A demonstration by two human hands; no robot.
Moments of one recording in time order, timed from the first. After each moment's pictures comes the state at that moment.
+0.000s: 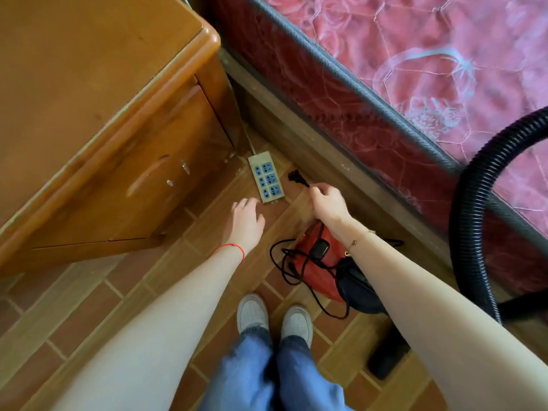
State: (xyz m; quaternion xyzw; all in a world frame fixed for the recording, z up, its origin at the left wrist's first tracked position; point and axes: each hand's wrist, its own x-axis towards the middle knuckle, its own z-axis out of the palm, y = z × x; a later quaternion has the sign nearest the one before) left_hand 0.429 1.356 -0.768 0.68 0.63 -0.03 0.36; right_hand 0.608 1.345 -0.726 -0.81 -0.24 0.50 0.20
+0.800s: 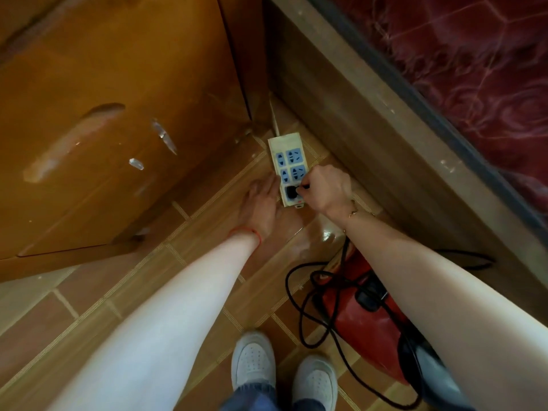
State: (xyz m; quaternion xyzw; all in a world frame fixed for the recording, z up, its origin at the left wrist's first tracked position) left_hand 0.415 1.417 -0.980 0.76 0.56 -0.10 0.30; right_hand 0.566 1.434 -0.913 -0.72 -0.64 0.24 -0.11
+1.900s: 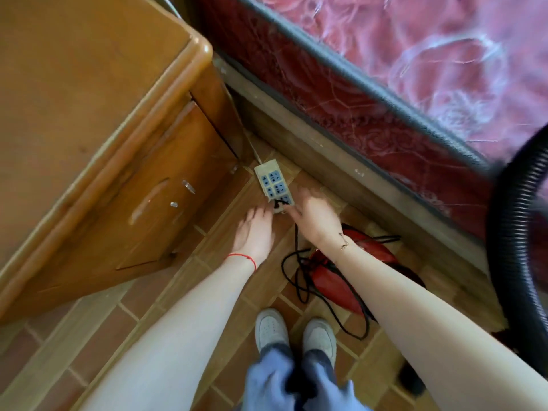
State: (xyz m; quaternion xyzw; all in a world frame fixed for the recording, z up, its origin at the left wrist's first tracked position) left_hand 0.430 1.374 -0.784 0.79 0.54 -0.13 0.27; right_hand 0.575 1.362 -0.765 -0.78 -0.52 0.35 0.05
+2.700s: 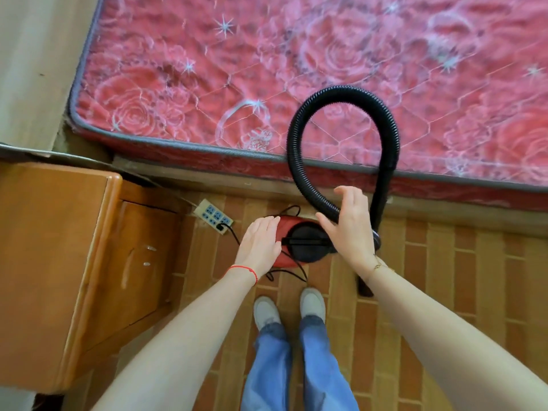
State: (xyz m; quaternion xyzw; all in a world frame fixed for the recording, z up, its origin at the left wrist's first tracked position) left_hand 0.547 1.271 -0.565 0.93 0.25 -0.14 0.24; right_hand 0.694 1.136 -0.533 -0.92 -0.31 0.09 0.23
